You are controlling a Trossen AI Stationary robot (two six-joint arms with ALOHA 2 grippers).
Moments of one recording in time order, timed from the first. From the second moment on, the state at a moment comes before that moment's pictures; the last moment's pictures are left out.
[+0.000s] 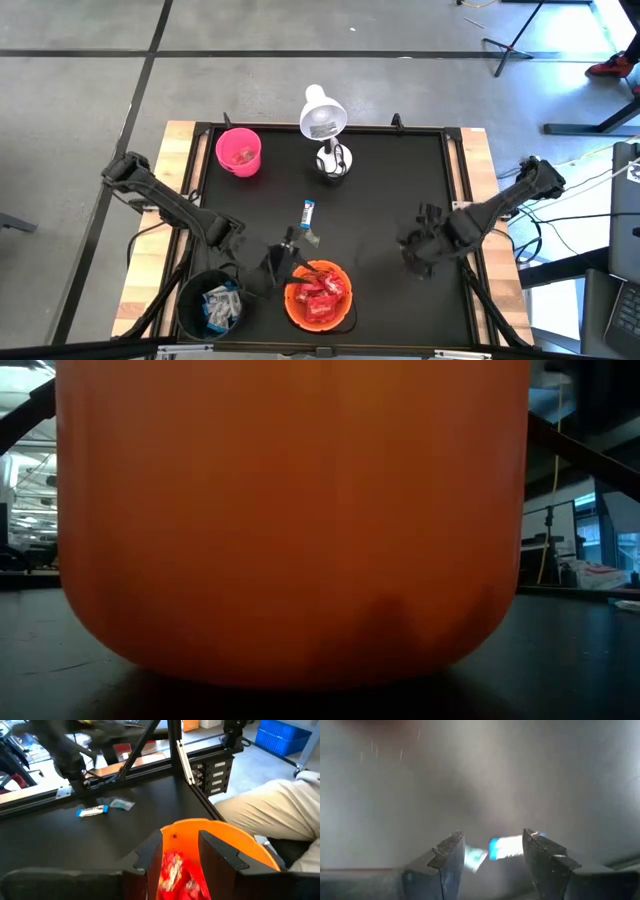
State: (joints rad) left arm -0.49 1.47 1.11 -0.05 -0.23 0.01; right arm 0.55 1.41 1.34 -1.40 0.22 0.76
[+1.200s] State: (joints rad) left arm -0.45 1.00 0.65 0.56 -0.33 0.15; right arm 0.79 1.41 0.67 -0.74 0.01 1.12
